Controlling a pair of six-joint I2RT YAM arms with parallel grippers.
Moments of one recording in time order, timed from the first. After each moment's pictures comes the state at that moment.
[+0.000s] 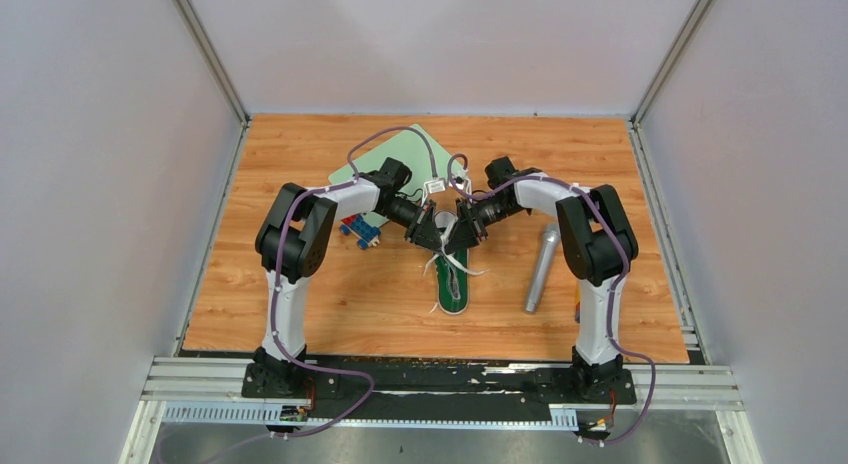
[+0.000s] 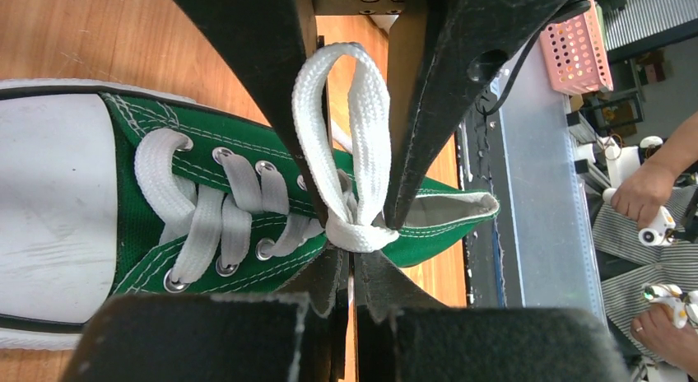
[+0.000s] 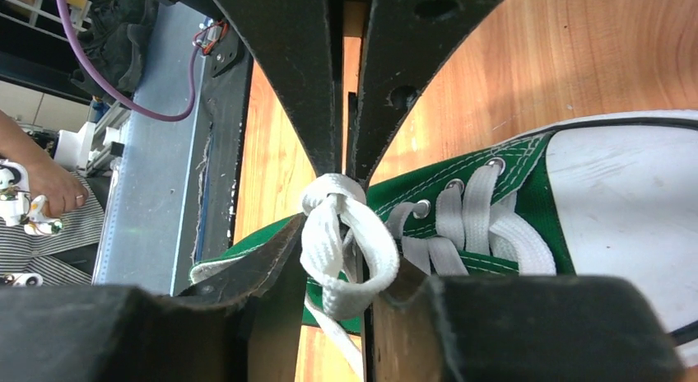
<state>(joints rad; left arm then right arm) -0.47 2.10 1.38 -0.50 1.26 0.37 0.38 2.07 1.37 -0.68 -1.28 -0.59</state>
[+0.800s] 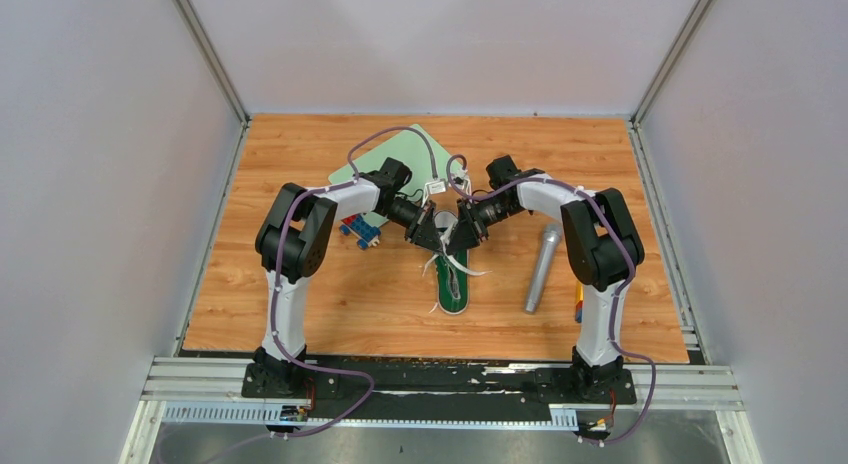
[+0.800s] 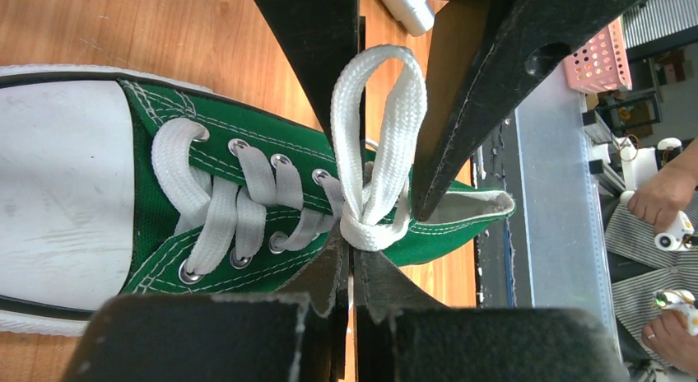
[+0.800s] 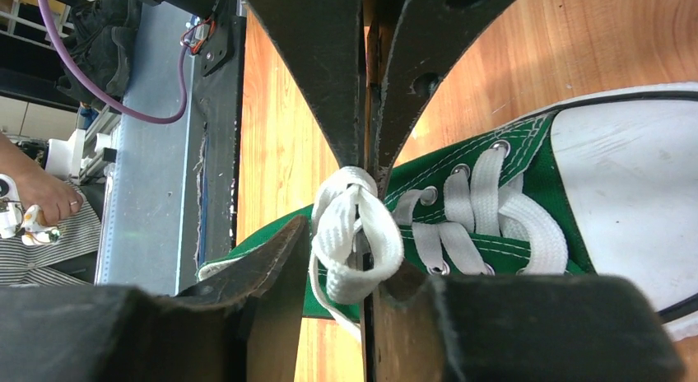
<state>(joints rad) -0.47 2.10 1.38 -0.50 1.22 0.37 0.38 2.02 1.34 -0.65 -1.21 -0.51</state>
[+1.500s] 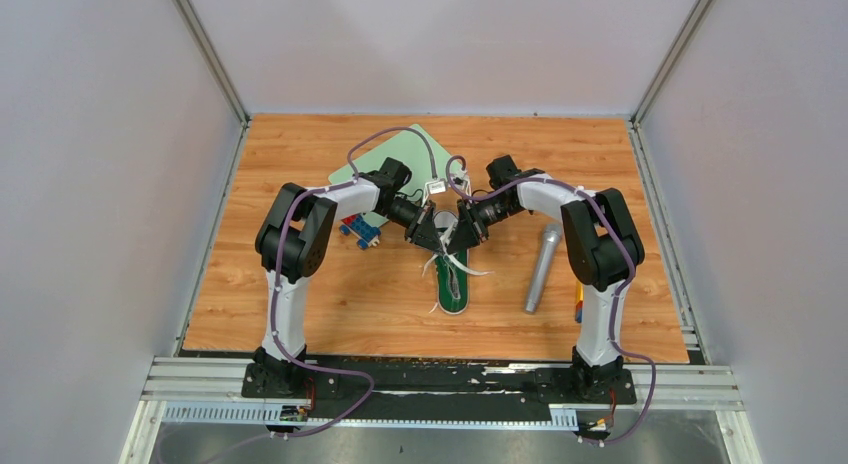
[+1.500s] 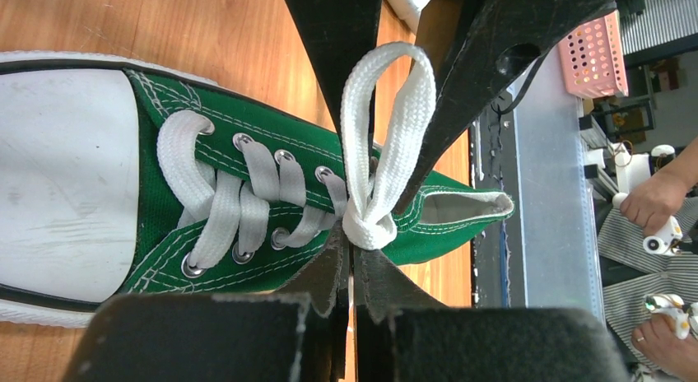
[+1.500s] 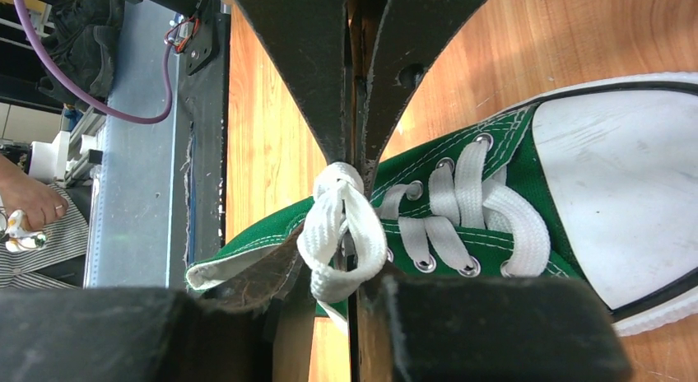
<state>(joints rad) -0.47 2.10 1.38 -0.50 1.21 0.34 0.38 2.02 1.34 -0.65 -1.18 -0.51</state>
